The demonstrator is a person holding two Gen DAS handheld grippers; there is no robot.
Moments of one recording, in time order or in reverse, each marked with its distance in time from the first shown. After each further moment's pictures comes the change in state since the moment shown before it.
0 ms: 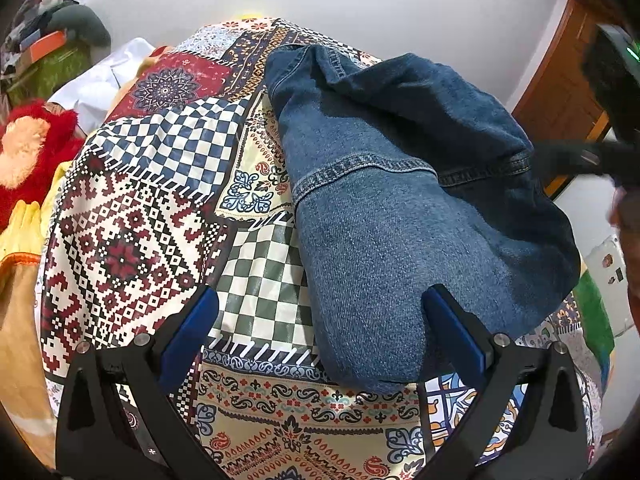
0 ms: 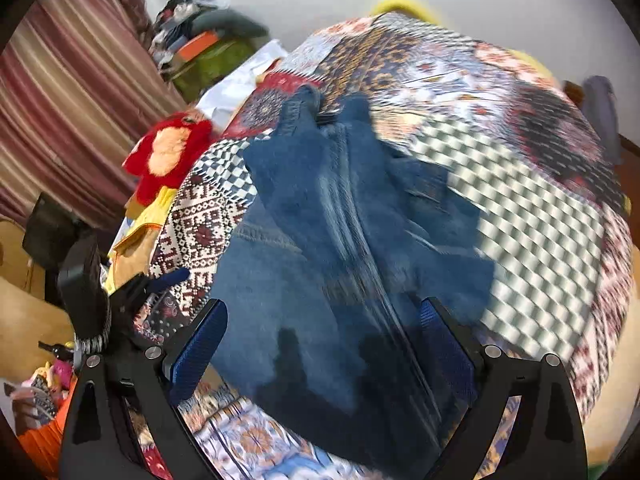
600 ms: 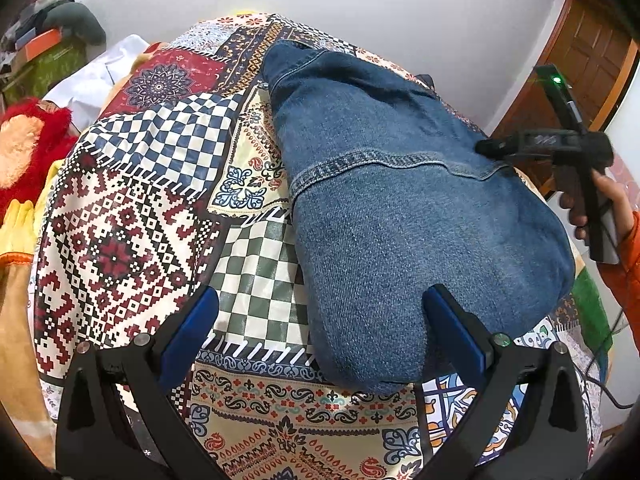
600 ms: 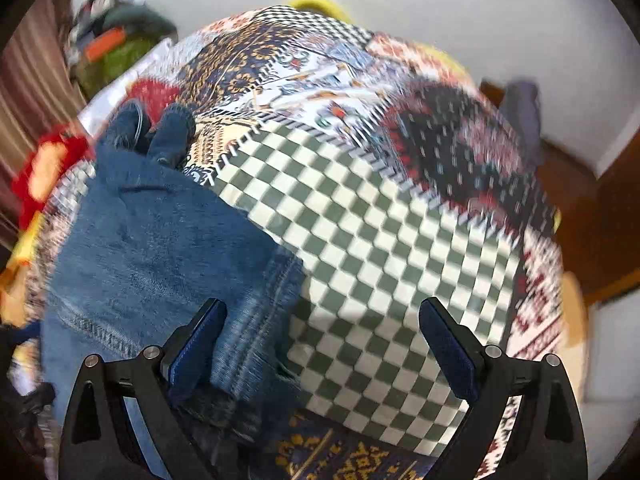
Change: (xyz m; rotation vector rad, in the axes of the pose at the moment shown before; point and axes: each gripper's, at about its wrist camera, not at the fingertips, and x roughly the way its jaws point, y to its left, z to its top) left arm 0.007 0.000 0.001 0.006 0.019 -0.008; right arm 0.019 -0.138 0.014 0.171 -0.030 -0.228
